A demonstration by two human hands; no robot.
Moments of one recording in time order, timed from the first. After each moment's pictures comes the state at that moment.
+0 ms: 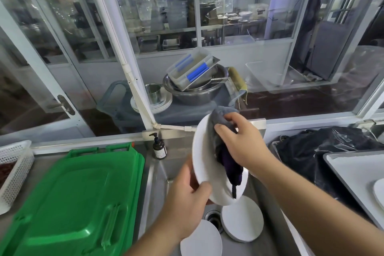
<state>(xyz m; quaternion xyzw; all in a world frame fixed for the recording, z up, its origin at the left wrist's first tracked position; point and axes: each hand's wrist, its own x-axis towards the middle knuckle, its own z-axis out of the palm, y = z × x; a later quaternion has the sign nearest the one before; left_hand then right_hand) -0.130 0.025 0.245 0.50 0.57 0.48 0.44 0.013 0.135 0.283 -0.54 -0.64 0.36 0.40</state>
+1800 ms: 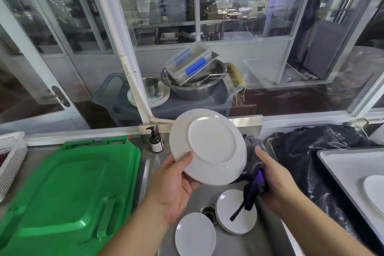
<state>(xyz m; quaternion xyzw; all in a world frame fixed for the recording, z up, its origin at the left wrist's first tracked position) -0.145 0.046 0.241 0.15 0.39 0.62 0.66 0.068 0.095 0.212 -0.54 -0.20 0.66 0.49</state>
